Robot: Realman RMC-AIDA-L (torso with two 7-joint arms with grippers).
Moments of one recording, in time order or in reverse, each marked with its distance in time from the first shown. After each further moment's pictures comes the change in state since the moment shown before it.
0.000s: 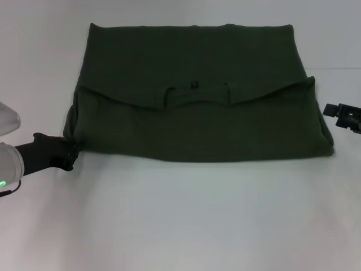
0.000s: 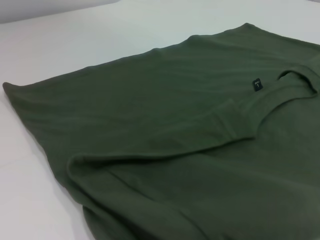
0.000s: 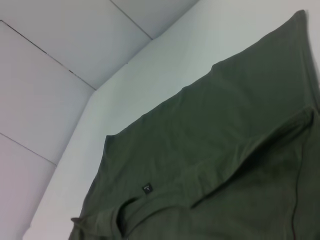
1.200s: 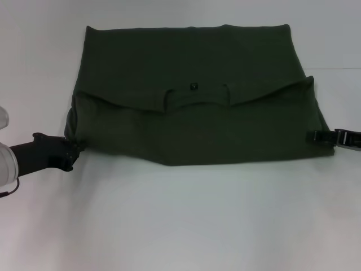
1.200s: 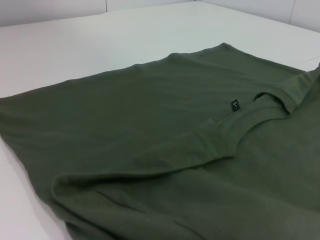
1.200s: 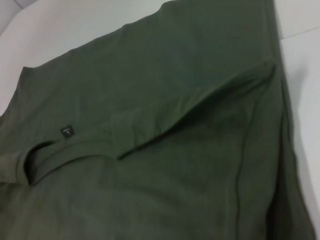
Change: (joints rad) left arm 0.030 -0.002 -0.010 0.077 -0.001 0.127 -0.064; right arm 0.059 0.027 -0.218 0.003 -0.139 0.251 0.038
